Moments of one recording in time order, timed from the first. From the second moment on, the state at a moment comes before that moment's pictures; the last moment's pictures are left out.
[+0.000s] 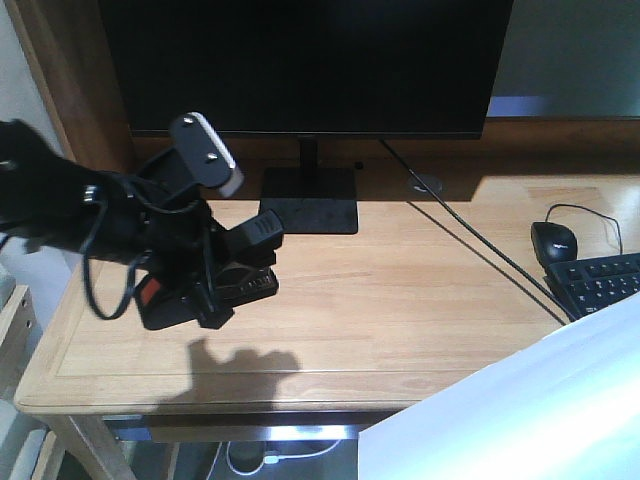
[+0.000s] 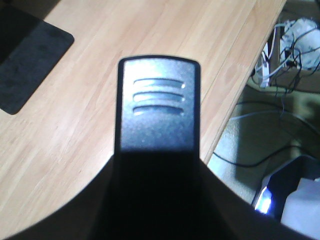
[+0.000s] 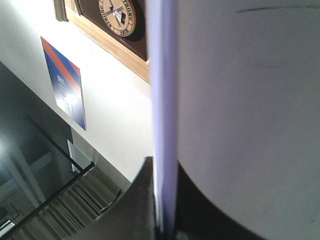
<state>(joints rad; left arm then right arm) -0.43 1.50 -1.15 -0.53 0.72 0.95 0.58 -0.02 -0.06 -0.11 -0.31 1.14</state>
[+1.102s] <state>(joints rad) -0.08 2.11 -1.55 -1.00 1.02 1.85 0.58 -0.02 -0.06 -0.11 -0.31 1.14</state>
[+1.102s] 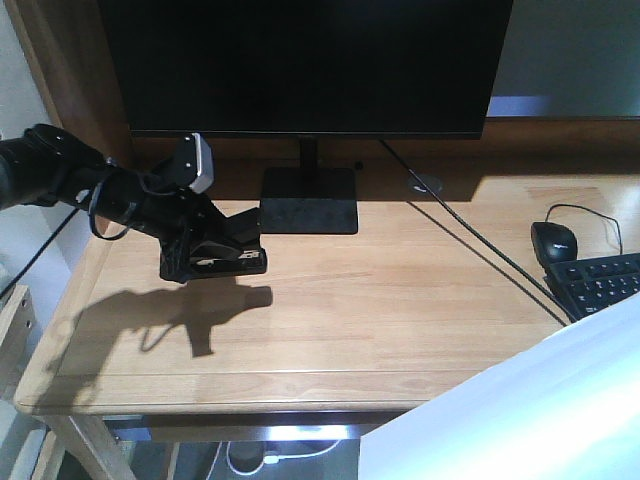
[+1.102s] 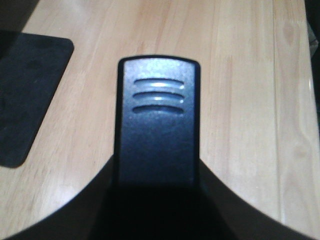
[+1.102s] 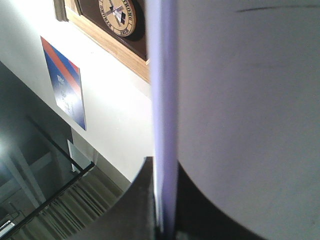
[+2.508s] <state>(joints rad) -0.08 2.26 -1.58 -1.06 0.95 1.89 0.58 -0.02 -0.06 -0.11 -0.31 1.14</state>
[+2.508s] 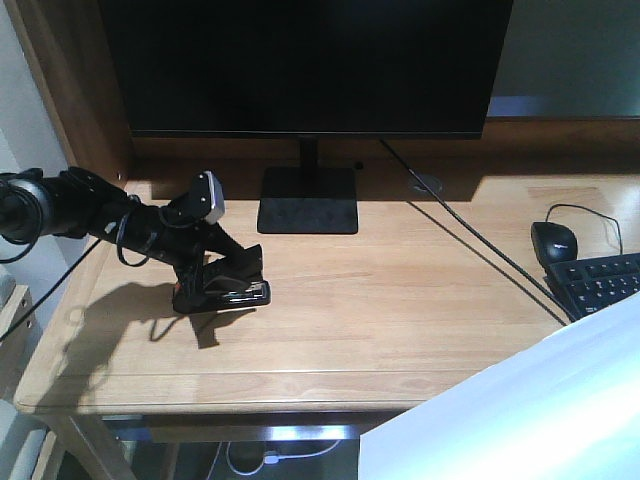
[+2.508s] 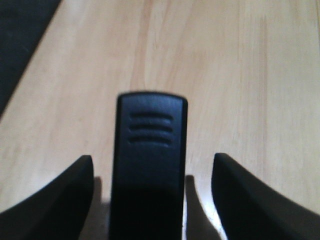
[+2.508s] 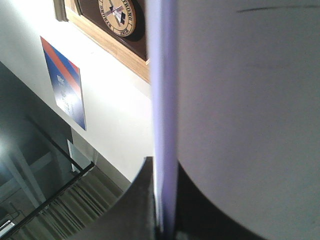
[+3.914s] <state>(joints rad) -0.08 2.16 -1.58 -0.91 1.05 1.83 0.58 -0.02 -0.06 -0.11 -0.31 1.14</state>
